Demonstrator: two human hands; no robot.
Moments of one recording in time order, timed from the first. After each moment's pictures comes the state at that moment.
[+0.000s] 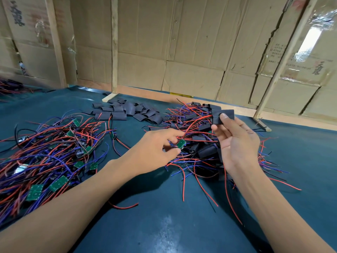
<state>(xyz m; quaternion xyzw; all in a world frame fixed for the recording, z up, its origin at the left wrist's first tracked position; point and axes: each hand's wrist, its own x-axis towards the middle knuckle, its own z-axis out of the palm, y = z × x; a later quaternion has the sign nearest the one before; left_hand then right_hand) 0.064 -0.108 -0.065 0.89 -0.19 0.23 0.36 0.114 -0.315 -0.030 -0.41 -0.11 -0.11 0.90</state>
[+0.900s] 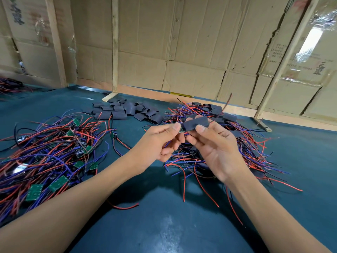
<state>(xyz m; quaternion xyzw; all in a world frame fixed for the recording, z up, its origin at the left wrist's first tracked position) 0.056 -0.119 -0.048 0.66 -0.17 0.04 0.73 0.100 -0.297 -0.046 -0.47 -0.26 0.08 0.84</state>
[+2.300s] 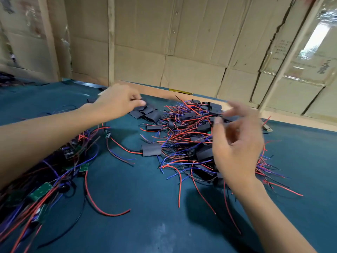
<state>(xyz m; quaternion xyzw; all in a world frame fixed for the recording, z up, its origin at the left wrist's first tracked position) 0.147 -0.005 -0.004 0.96 -0.03 0.24 0.16 0.083 -0.306 -0.025 -0.72 -0.22 -0.44 0.48</state>
